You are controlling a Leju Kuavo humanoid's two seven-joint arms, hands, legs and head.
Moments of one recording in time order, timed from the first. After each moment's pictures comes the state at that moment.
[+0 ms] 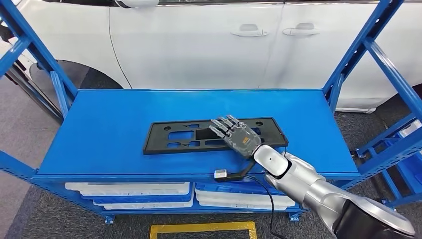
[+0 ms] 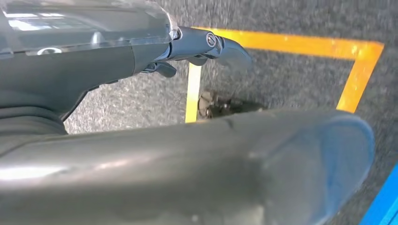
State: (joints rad) left arm -0.11 -0.11 1.17 -0.22 -0.97 -0.06 -0.14; right arm -0.77 -0.29 1.12 -0.82 1.24 -0.46 0.08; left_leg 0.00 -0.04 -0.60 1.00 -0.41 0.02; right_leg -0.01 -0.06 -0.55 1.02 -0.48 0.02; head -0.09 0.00
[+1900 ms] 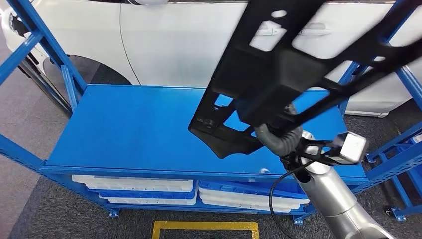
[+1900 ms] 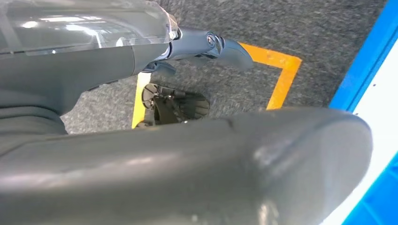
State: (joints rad) left arm -0.11 -0.08 1.17 -0.22 -0.91 -0.16 -0.38; right arm -0.47 -0.32 0.46 -1.70 -0.28 0.38 -0.61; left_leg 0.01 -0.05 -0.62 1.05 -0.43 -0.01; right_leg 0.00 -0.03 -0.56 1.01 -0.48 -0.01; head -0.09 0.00
